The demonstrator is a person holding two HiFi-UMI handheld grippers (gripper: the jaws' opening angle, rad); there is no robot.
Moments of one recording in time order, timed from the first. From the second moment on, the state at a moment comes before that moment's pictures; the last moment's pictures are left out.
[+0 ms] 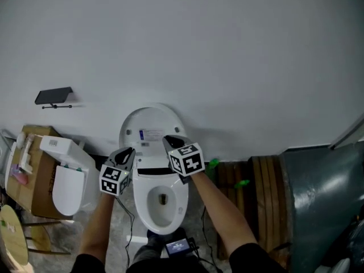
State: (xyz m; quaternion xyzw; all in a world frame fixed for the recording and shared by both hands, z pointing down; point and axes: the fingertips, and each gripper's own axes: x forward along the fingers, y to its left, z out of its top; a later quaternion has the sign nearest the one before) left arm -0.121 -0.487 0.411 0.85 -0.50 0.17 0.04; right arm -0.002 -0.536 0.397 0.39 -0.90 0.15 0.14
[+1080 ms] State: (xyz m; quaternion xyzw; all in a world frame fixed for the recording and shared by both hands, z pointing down) left arm -0.158 -0.255 0.369 0.89 -0.43 0.13 0.02; right arm -0.012 -0.285 0.383 0.46 -0.87 0.13 0.13
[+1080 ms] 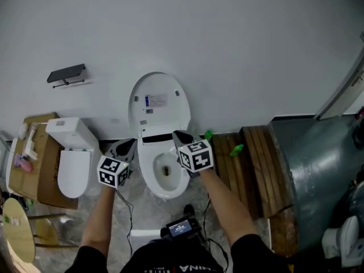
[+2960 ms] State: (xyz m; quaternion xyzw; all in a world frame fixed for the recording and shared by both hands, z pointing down) left arm -0.119 -0.230 0.379 0.86 -0.49 0.09 0.07; right arm 0.046 -0.261 0.379 0.43 -0.88 0.11 0.15
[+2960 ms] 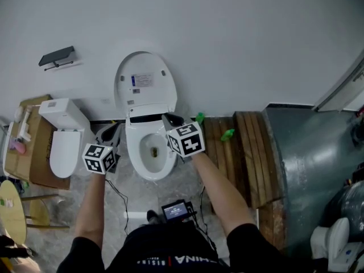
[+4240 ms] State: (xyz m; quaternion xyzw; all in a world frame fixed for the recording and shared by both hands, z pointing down) left arm -0.188 -0.416 0.426 0.87 -0.46 0.15 0.09; right arm -0.019 -0.420 0.418 0.45 -0.87 0.13 0.17
